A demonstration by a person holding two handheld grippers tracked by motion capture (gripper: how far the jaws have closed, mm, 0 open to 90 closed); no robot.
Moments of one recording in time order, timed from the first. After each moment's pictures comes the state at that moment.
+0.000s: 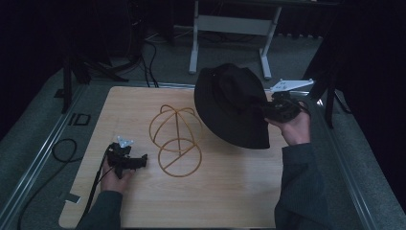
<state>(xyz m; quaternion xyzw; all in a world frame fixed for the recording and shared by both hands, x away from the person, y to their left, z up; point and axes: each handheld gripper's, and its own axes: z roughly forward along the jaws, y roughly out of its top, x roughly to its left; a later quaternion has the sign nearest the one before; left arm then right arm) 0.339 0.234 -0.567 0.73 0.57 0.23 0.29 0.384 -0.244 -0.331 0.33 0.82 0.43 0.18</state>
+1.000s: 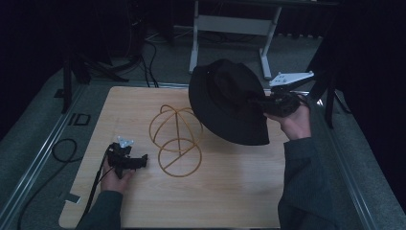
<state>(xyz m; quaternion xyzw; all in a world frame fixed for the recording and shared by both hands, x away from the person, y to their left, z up) 0.339 0.234 -0.567 0.74 0.57 0.23 0.29 0.389 -0.237 -0.313 0.29 0.83 0.44 0.17</state>
